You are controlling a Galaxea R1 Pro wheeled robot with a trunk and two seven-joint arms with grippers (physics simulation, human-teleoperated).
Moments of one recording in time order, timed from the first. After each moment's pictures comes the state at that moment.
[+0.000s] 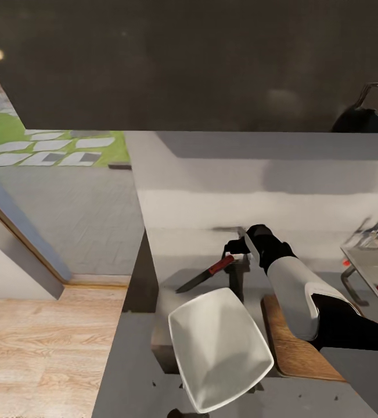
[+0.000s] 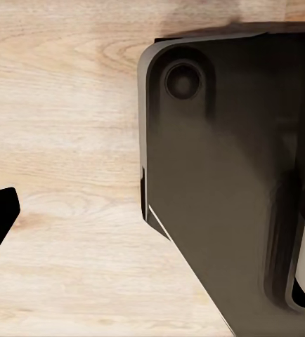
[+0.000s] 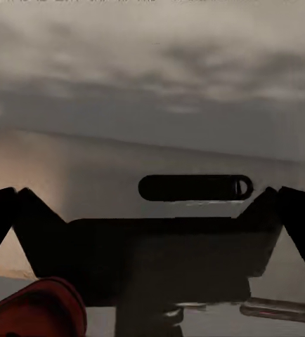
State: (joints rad) left arm 0.00 0.05 0.00 -0.20 0.00 -0.27 0.00; right arm -1.23 0.10 -0.24 -0.37 0.35 0.71 0.10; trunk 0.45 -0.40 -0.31
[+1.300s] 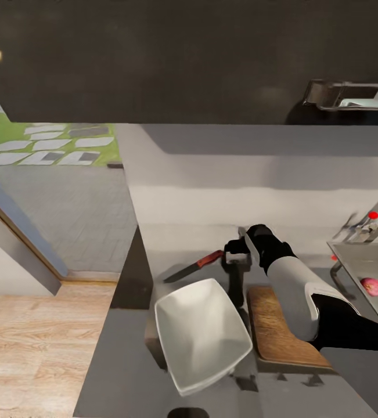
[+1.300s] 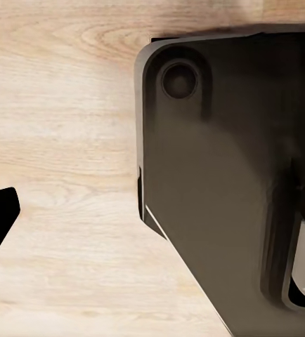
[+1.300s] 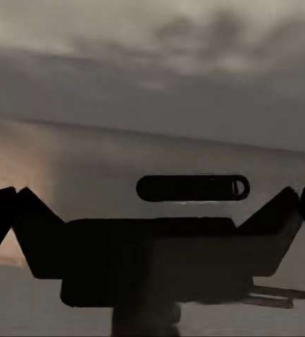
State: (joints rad) left arm 0.00 0.04 0.00 -0.20 0.00 -0.27 0.00; right arm -1.23 0.10 -0.24 -0.37 0.36 0.71 0.09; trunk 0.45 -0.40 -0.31
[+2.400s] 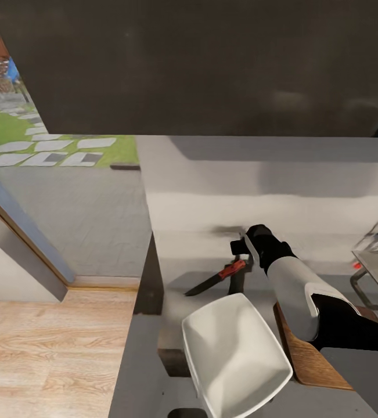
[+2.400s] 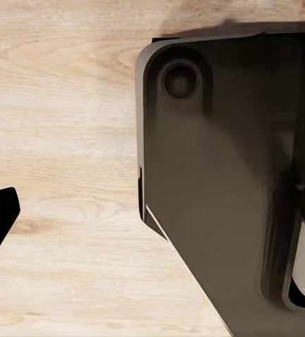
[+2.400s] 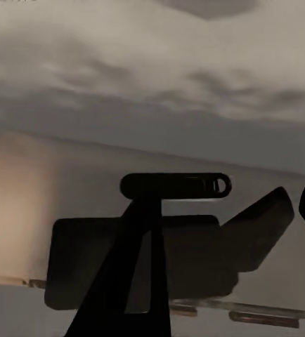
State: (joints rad) left arm 0.00 0.04 0.00 -0.20 0.00 -0.27 0.00; right arm -1.23 0.10 -0.23 -0.36 0.41 0.71 0.09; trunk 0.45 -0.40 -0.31
